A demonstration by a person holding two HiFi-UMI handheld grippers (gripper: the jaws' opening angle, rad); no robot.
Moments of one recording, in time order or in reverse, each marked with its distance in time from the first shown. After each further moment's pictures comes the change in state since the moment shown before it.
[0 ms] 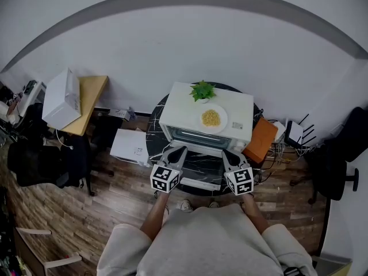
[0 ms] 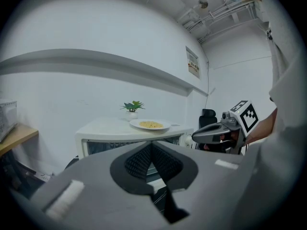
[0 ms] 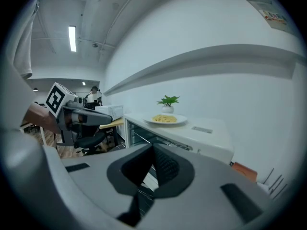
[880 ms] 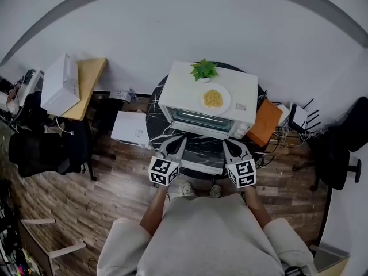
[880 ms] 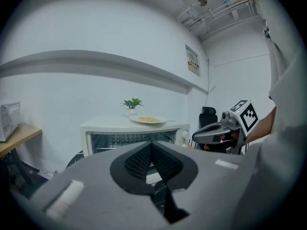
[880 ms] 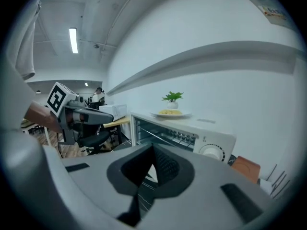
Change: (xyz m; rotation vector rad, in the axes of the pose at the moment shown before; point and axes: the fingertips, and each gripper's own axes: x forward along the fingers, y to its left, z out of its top) left arm -0.021 -0.012 -0.016 0.002 0.019 0.021; right arm -0.013 0.019 -0.020 0.012 0.012 0.040
